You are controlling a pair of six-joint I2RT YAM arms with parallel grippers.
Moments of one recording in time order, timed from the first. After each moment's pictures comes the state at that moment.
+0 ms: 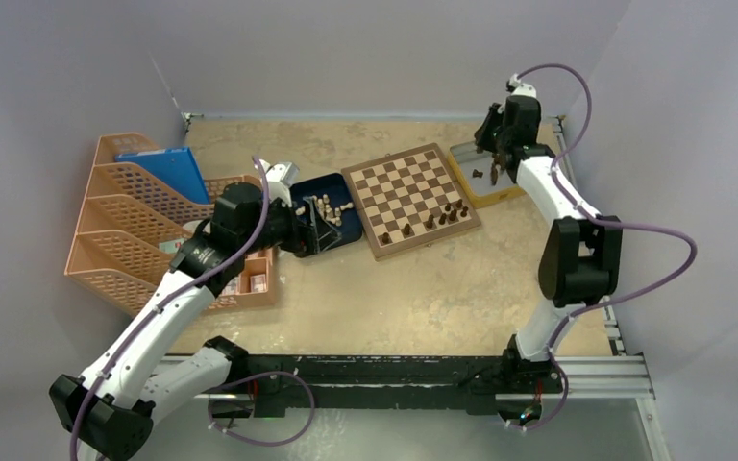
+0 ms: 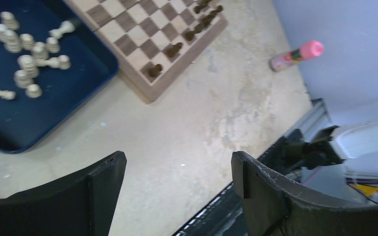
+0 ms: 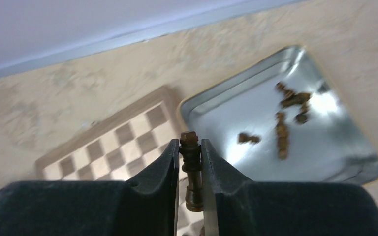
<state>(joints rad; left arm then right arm) -0.47 0.93 0.93 -0.48 0.30 -0.45 0.05 1.81 1.49 -0.14 0.02 0.31</state>
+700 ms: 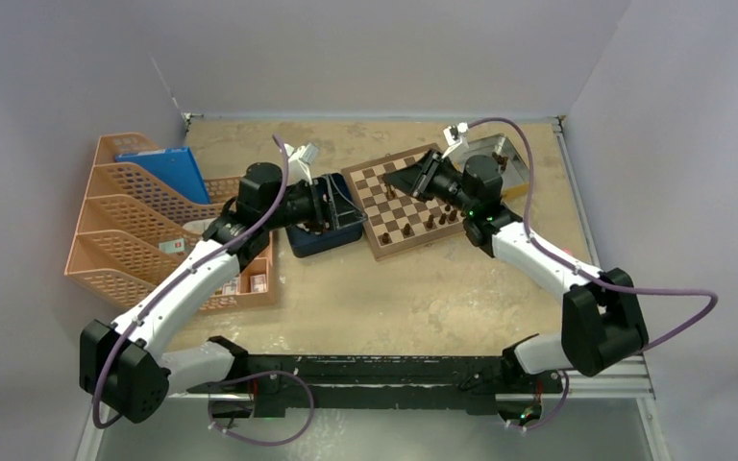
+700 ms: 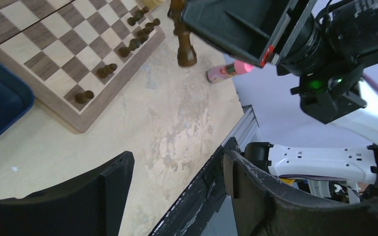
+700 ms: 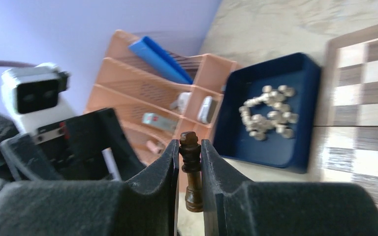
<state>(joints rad) -0.47 1.15 0.95 -0.15 0.53 -0.71 0.41 1.40 0.91 0.39 -0.45 0.88</state>
